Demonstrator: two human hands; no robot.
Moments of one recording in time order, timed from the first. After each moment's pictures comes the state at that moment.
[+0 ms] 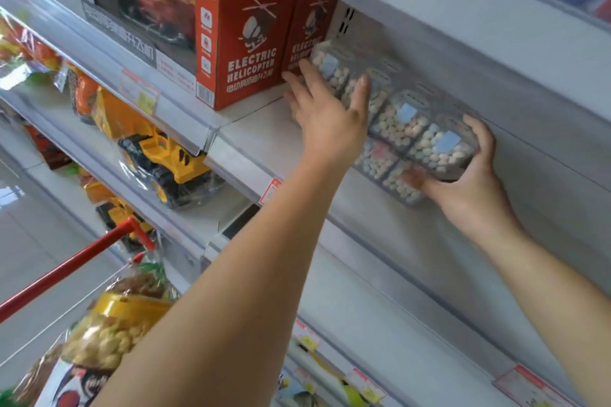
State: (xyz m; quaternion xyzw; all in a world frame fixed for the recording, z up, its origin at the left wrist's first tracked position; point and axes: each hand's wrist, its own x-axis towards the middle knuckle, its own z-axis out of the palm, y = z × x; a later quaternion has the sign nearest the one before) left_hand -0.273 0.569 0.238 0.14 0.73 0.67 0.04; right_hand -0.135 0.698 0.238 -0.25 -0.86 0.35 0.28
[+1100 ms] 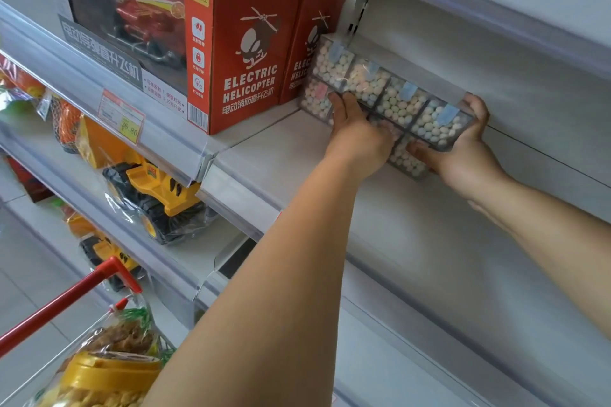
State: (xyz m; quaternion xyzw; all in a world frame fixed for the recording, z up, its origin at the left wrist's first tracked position) left_hand -0.317 0.605 0.225 0.28 0.77 0.55 0.17; right_hand -0.224 0.739 0.241 -0.28 -0.86 0.33 0.27
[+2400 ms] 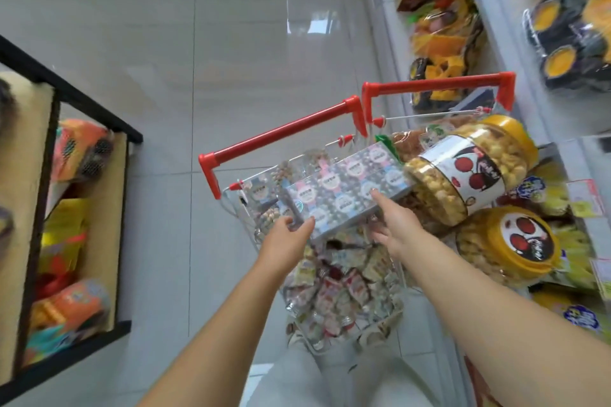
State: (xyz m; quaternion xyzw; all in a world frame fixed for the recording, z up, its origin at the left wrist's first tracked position) left_hand 0.045 0.055 -0.055 -0.43 0.67 0.55 0.25; right_hand -0.066 0.219 -0.049 -0.39 -0.65 0.54 -0.36
